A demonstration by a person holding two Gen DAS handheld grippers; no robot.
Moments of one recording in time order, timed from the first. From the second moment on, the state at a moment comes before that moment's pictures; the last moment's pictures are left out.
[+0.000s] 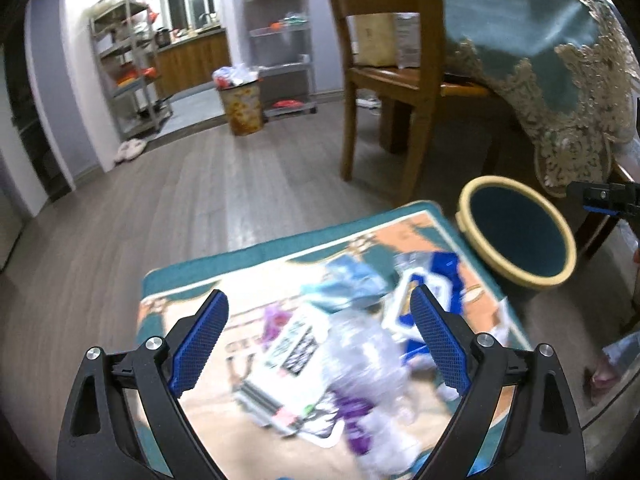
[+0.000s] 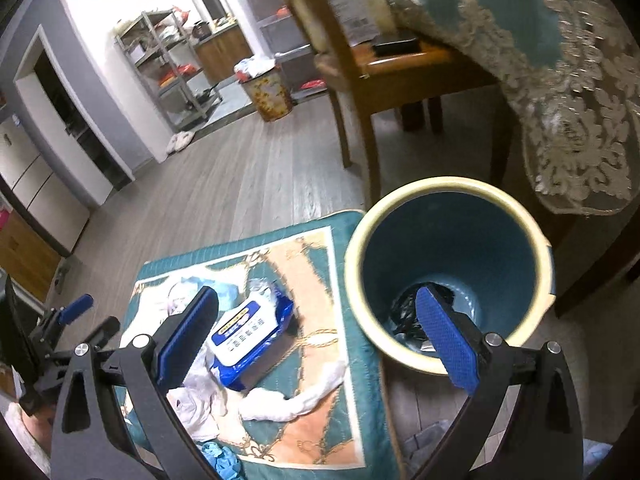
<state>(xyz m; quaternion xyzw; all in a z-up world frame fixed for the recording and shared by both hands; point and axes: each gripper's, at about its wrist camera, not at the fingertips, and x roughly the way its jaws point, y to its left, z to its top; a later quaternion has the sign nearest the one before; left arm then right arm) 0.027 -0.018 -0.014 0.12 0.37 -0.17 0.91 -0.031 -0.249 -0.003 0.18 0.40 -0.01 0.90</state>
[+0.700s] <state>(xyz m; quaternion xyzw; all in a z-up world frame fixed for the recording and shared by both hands) 0.043 -0.002 -0.082 0.10 0.46 -0.17 0.87 0.025 -0.186 -0.105 0.17 0.51 0.02 0.84</state>
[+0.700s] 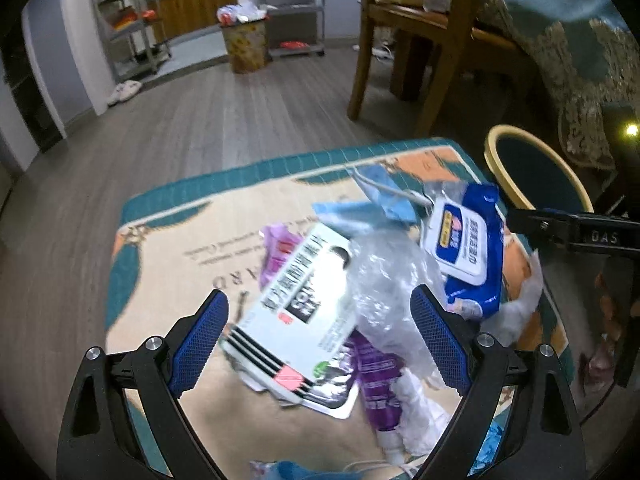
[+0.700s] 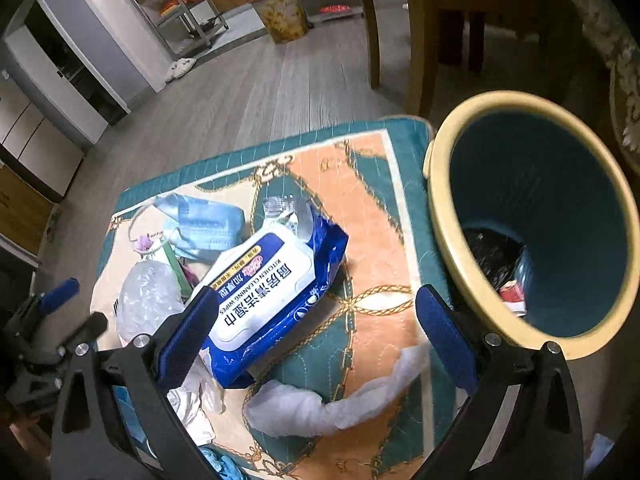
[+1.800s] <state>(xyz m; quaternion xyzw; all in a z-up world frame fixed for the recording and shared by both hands) 0.029 -0.043 -0.027 0.10 0.42 -0.25 0.87 0.023 -0.175 -0.038 0.18 0.46 0.08 0.87</state>
